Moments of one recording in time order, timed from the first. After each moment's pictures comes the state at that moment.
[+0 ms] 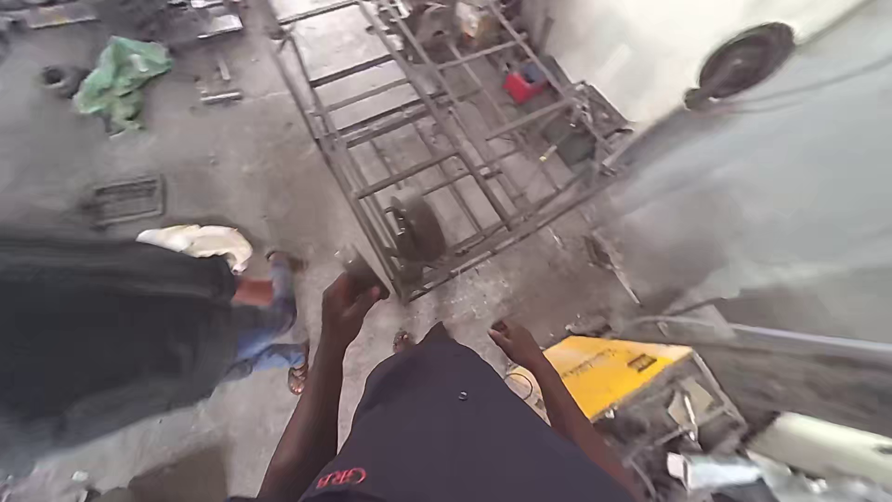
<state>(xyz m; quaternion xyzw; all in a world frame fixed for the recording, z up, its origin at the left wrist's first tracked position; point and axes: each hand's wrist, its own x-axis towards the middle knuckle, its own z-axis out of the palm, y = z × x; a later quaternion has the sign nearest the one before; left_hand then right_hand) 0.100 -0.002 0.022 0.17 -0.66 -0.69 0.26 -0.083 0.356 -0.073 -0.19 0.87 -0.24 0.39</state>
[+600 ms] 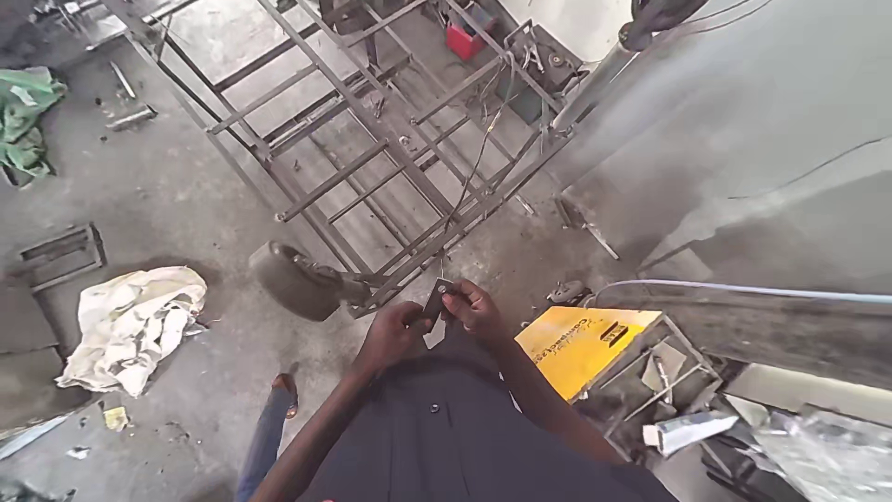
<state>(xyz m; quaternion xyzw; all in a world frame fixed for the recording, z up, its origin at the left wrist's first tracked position) -0.080 0.140 -0.008 0.09 -0.75 -0.65 -0.09 -0.186 0.329 -0.006 -0.12 0.61 -0.71 0.34</state>
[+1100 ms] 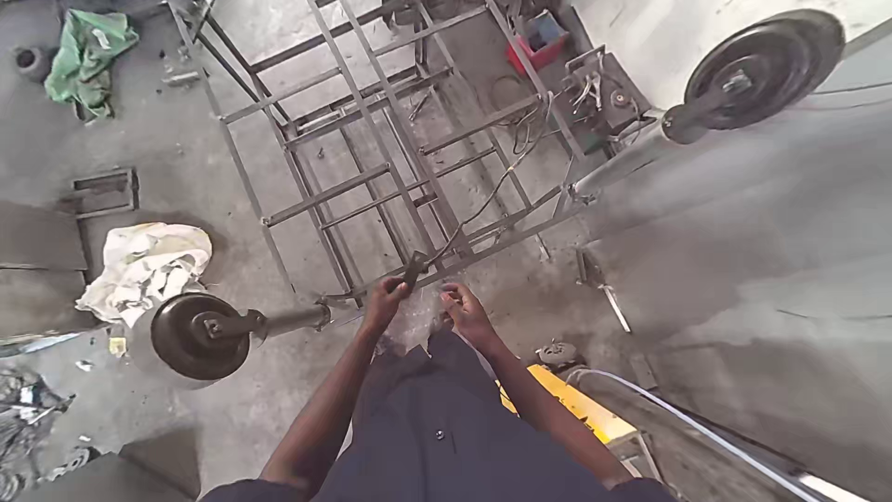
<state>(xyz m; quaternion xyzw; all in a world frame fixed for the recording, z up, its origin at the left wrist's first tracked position) -0.315 0.187 -0.102 0.40 -0.67 -0.62 0.00 -0.433 0.379 -0.076 -0.11 0.70 -0.53 0.46</state>
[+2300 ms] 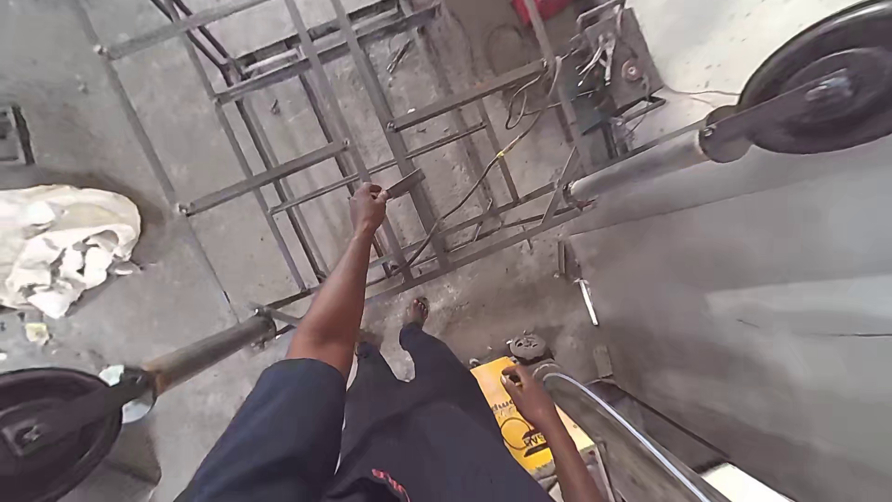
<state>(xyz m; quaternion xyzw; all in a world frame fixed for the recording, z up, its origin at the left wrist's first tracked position) -0.561 0.066 -0.253 0.48 -0.77 -0.42 -0.03 -0.503 0.603 -0.144 -0.05 0.85 -0.14 0.51</state>
